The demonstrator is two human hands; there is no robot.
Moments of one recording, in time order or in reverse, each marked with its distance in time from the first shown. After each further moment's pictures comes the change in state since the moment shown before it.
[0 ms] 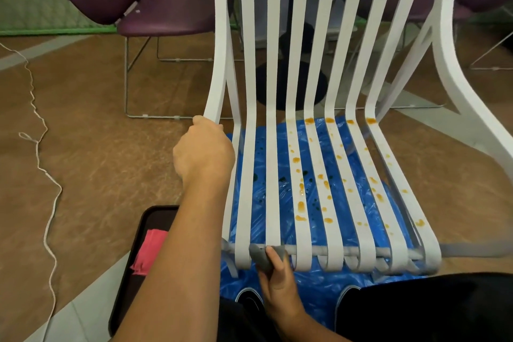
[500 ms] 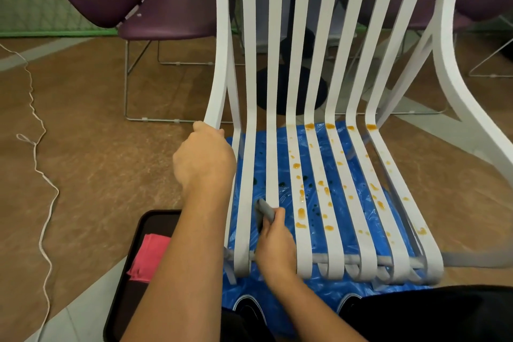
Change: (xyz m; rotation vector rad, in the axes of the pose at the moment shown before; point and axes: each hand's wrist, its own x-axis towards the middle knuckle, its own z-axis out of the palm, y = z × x) left_hand -0.005 0.001 -0.003 -0.011 0.006 0.026; right_hand 0.089 -0.074 -0.023 -0.089 0.005 0.489
